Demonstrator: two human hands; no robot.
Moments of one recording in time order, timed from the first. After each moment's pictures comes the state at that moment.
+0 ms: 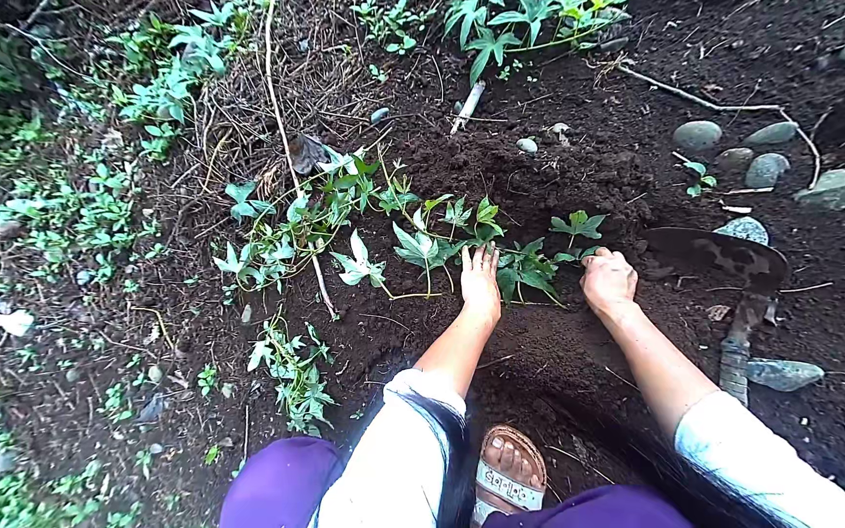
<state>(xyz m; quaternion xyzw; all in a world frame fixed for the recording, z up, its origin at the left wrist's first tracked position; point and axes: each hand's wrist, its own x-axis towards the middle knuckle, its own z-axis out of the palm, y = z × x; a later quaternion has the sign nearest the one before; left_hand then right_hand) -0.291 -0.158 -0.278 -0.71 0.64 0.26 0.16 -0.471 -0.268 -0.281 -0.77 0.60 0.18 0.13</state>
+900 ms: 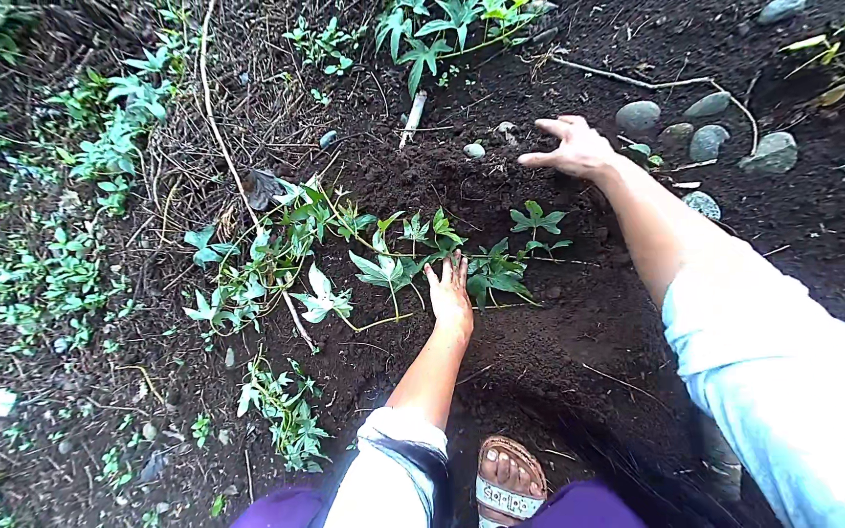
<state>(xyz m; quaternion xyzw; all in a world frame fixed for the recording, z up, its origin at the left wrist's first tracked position) -0.293 -0.162 -0.290 -0.72 0.62 0.26 0.17 -0.417 -0.440 -0.225 -0.78 0.55 0.05 0.29</state>
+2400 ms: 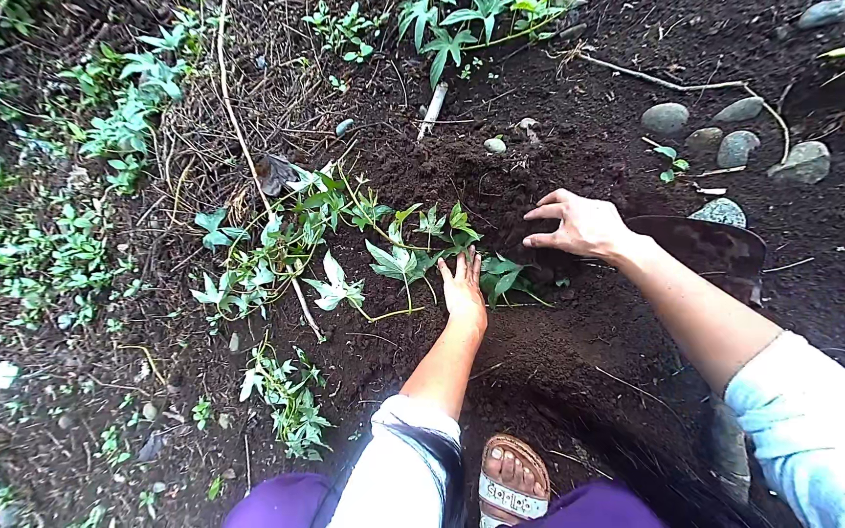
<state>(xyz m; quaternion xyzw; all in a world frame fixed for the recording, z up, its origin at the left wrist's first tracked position) -0.295 -0.164 -0.291 -0.70 0.63 0.26 0.21 -0.433 -0.341 -0.223 -0.87 0.41 0.11 0.25</state>
